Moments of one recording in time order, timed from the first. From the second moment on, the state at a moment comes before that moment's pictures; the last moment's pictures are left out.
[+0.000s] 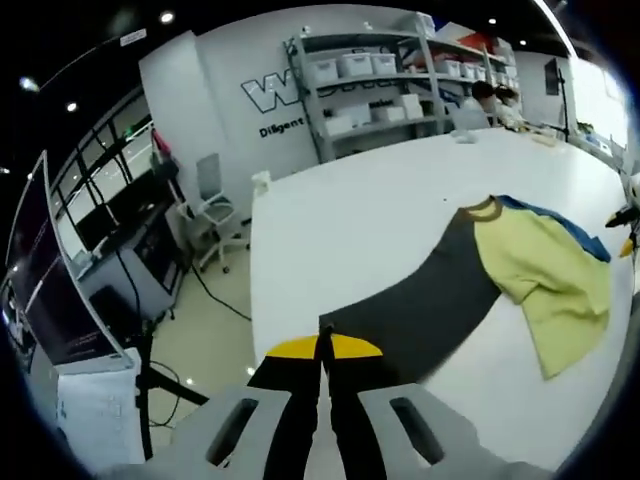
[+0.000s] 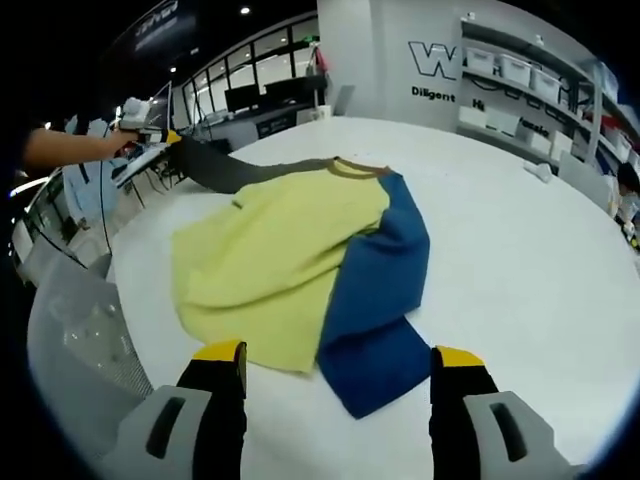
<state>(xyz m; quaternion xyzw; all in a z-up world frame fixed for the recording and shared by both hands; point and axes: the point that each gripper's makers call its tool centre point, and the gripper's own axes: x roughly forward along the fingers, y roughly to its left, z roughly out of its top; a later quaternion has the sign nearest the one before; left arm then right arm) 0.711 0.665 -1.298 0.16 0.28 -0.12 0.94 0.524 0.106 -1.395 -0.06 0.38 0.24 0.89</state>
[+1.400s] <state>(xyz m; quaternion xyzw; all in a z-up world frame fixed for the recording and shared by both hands) 0.709 0.719 -1.386 0.19 0.36 -0.07 0.91 0.512 0.135 -1.370 -0.14 0.31 0.32 0.89</state>
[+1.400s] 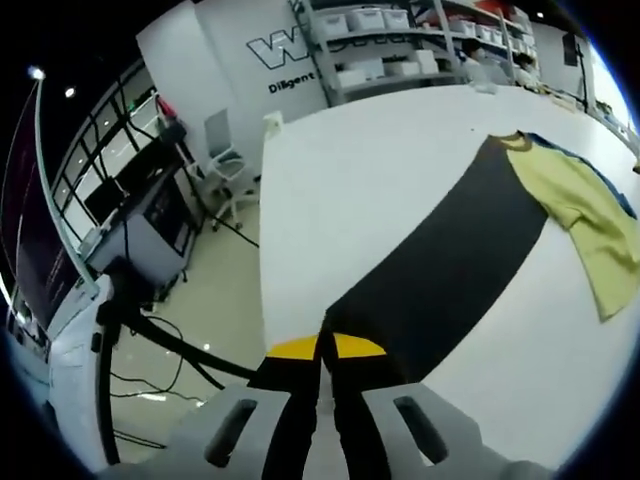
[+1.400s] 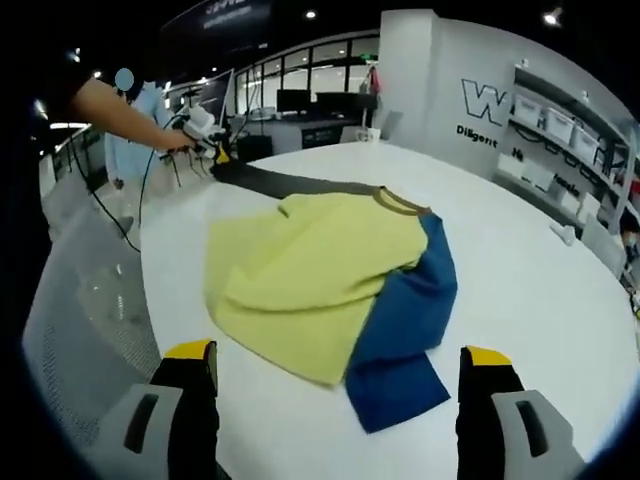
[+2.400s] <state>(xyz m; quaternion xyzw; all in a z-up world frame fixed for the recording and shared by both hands) 0.677 0.696 -1.371 0.21 0.33 -0.11 0.91 0.520 0.115 -1.397 -0.13 0.34 0.29 0.89</state>
